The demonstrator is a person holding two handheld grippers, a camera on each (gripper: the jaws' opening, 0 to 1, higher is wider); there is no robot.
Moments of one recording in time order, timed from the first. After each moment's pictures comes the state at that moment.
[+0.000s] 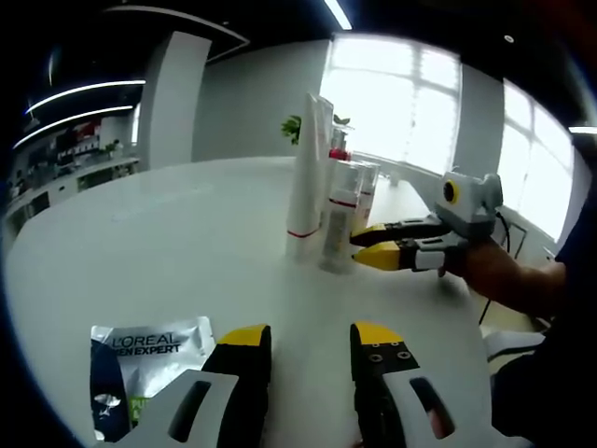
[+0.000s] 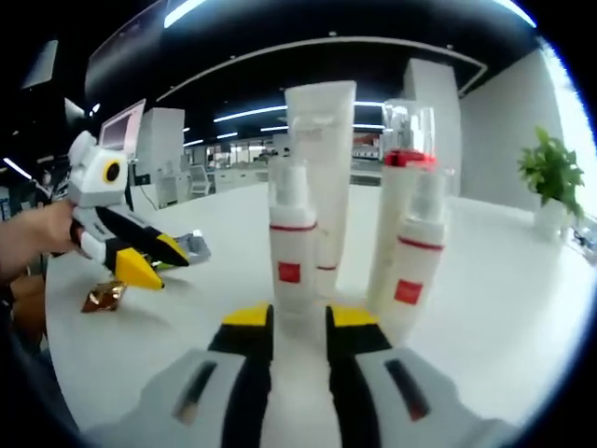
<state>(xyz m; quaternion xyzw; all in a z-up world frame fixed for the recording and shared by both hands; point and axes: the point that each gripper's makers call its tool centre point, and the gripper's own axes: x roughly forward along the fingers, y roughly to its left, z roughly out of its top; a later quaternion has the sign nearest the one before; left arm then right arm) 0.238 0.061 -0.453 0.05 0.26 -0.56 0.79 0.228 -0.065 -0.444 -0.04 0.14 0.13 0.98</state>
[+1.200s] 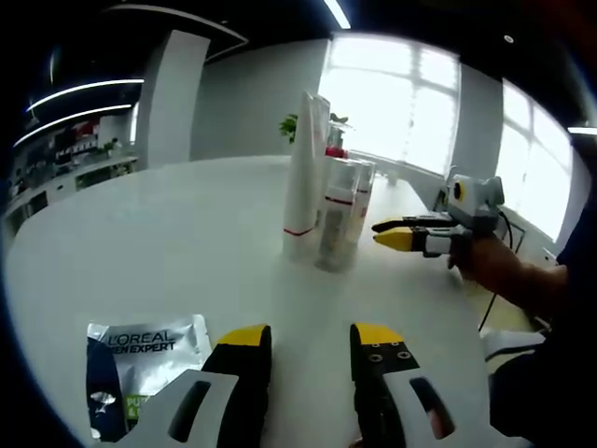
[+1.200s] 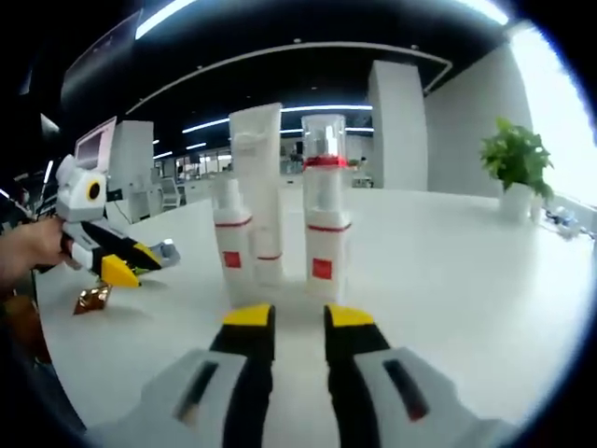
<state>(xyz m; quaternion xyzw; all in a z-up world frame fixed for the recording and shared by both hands) 0.234 0.060 -0.454 0.05 0.26 -0.56 0.79 0.207 -0.113 -0.437 -0.01 0.13 0.06 0.99</state>
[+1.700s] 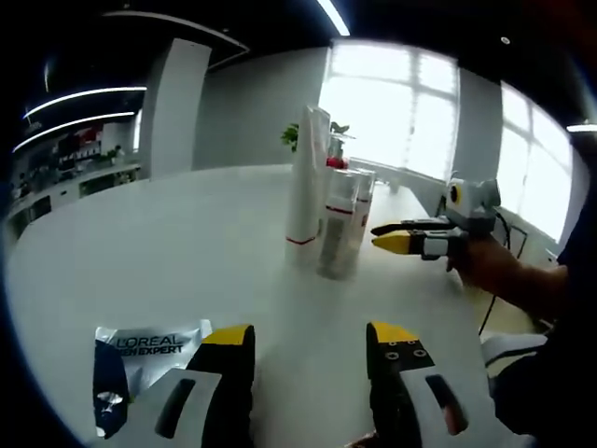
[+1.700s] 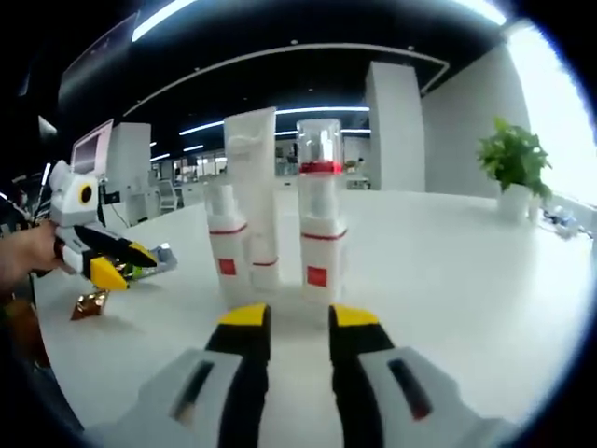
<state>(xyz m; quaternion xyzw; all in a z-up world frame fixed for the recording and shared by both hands) 0.236 0.064 -0.445 0.04 0.24 -0.55 0.80 0.210 -0.116 -0.433 -0.01 0.12 0.05 0.99</state>
